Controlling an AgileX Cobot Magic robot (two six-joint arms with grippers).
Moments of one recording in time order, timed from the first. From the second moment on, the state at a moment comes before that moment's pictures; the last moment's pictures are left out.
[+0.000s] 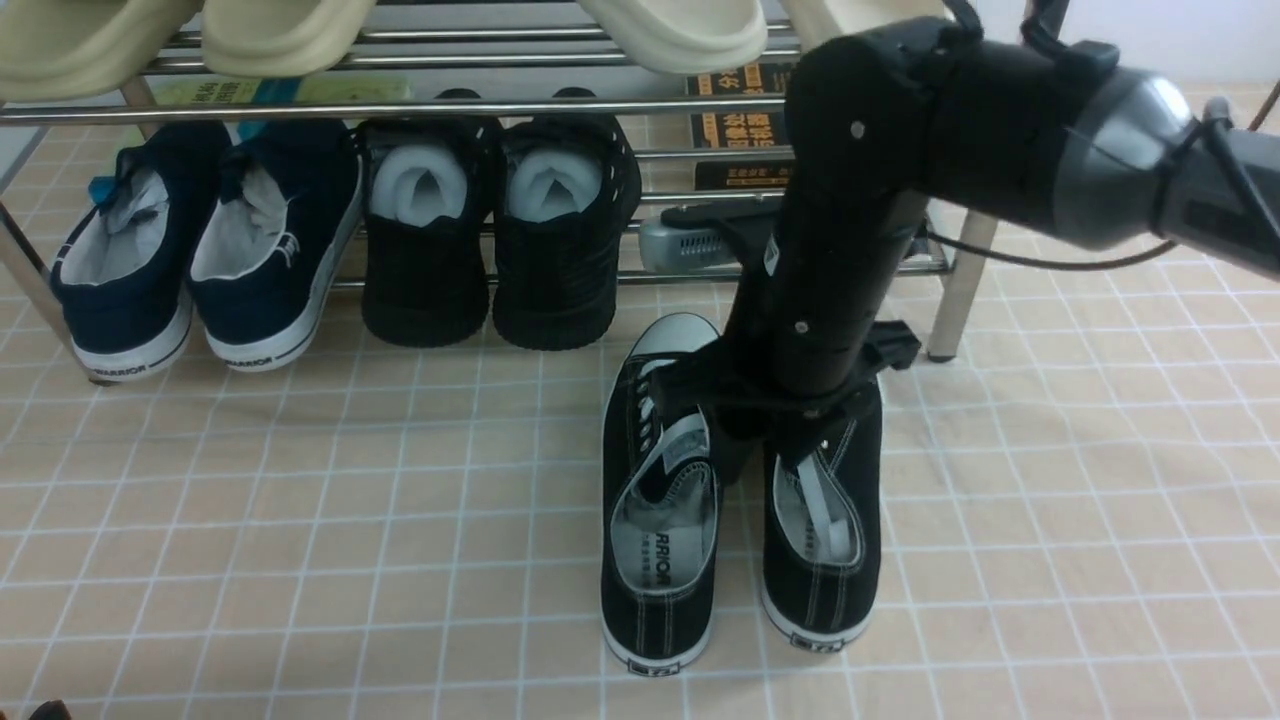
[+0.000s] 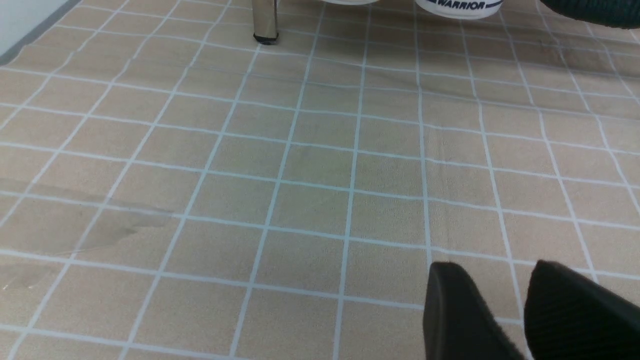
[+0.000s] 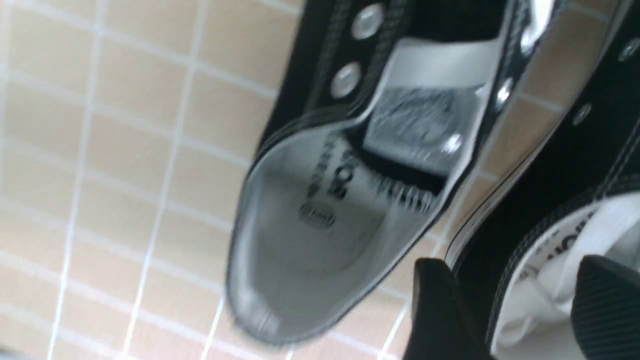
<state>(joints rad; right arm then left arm) 0.64 1.95 -1.72 0.20 1.22 0.25 -0.02 -0.01 0.02 0.21 0.39 -0.29</state>
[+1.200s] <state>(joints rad) 0.64 0.49 -0.70 0.12 0.68 0.08 -0.02 -0.01 0.03 -0.06 0.31 -0.57</state>
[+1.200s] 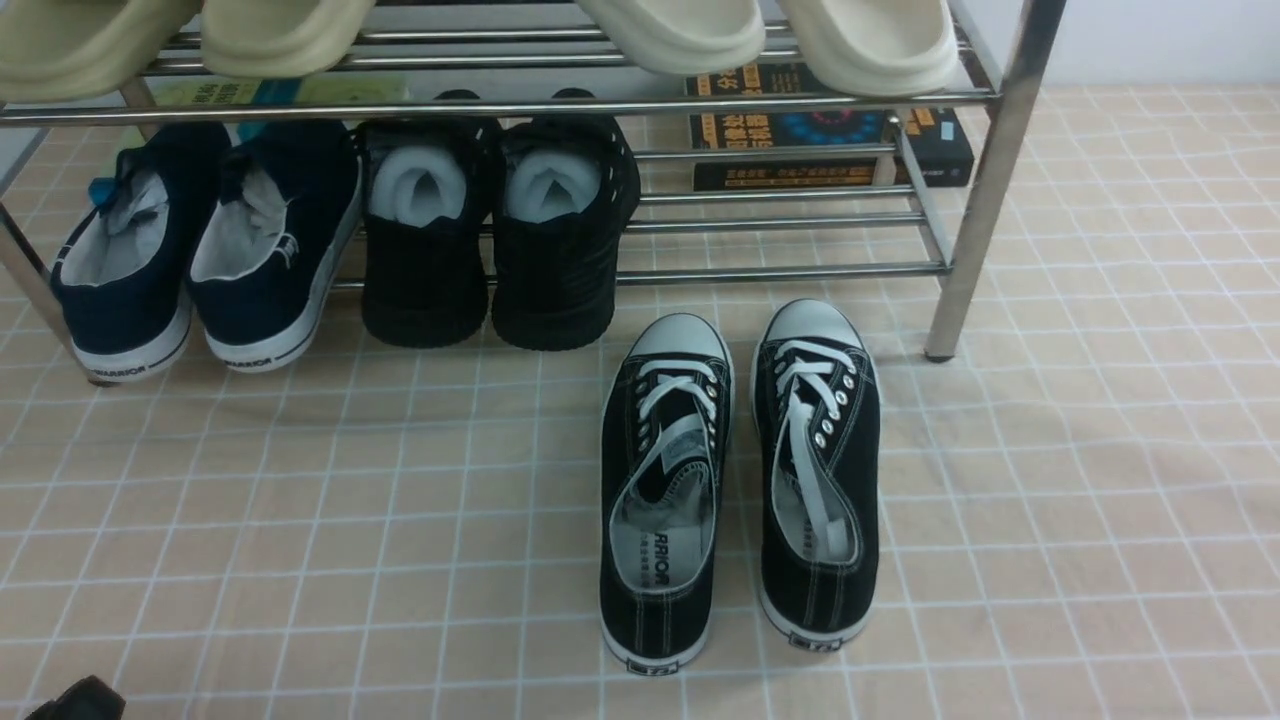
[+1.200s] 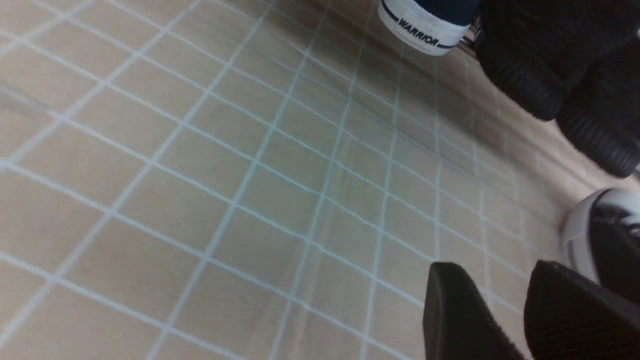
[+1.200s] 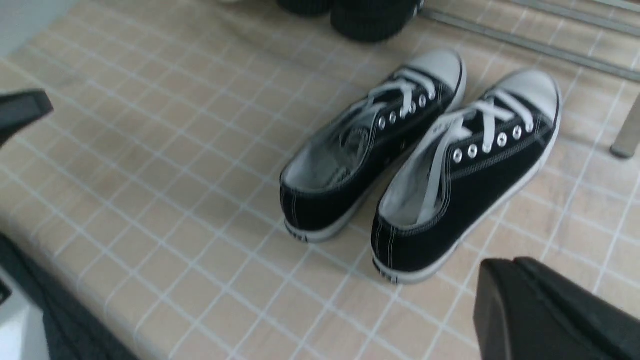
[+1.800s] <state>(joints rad) 0.64 0.35 -0.29 0.00 0.34 0.08 -0.02 -0.01 0.03 0.01 0.31 -0.63</state>
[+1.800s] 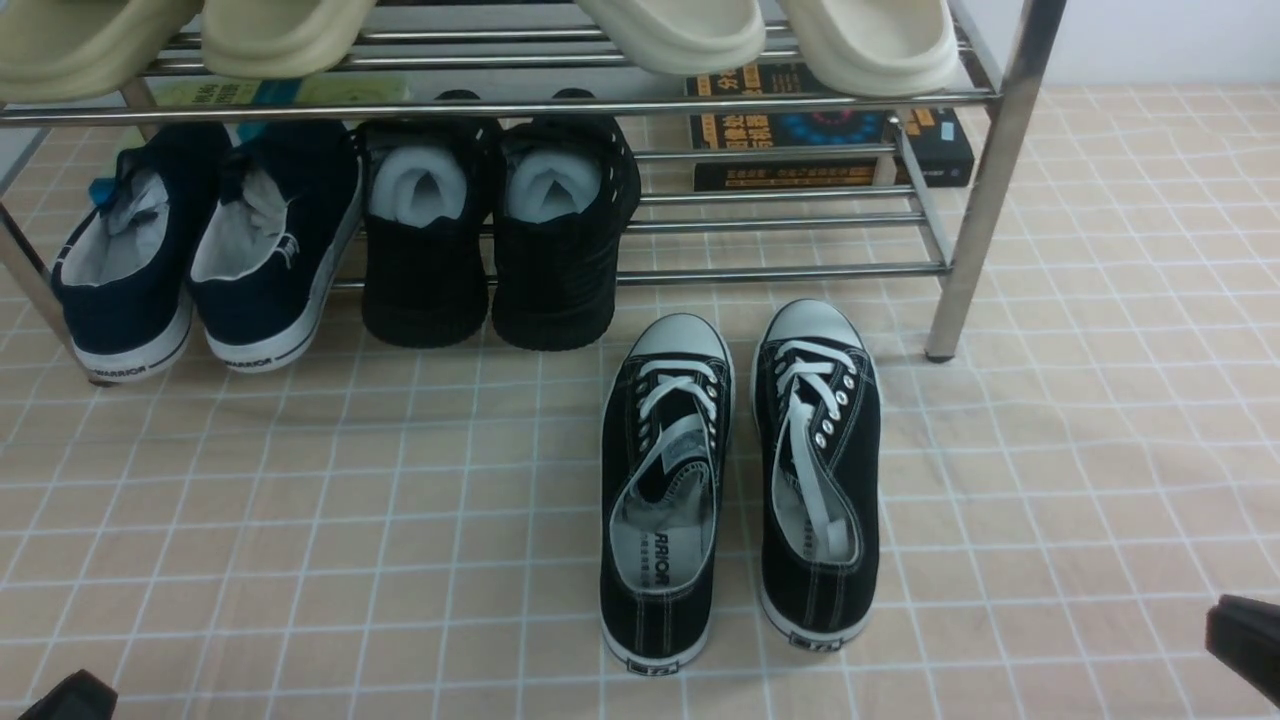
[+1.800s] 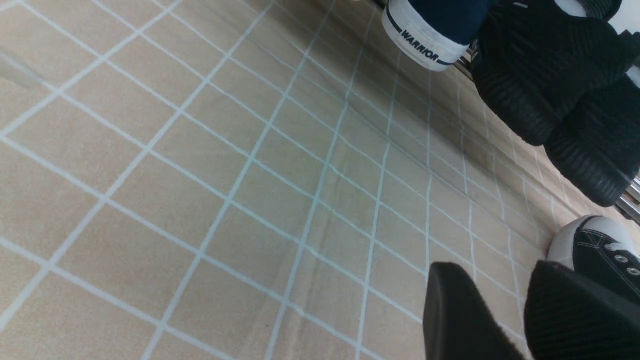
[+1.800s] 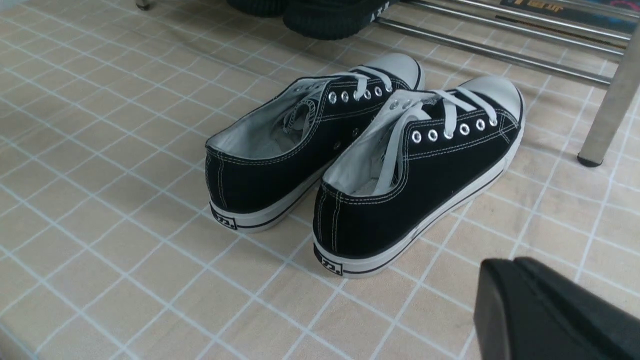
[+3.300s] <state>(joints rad) 0.03 -0.01 0.01 -0.03 0.39 0.09 -0.02 -0.01 0.03 0.47 0.31 -0.63</state>
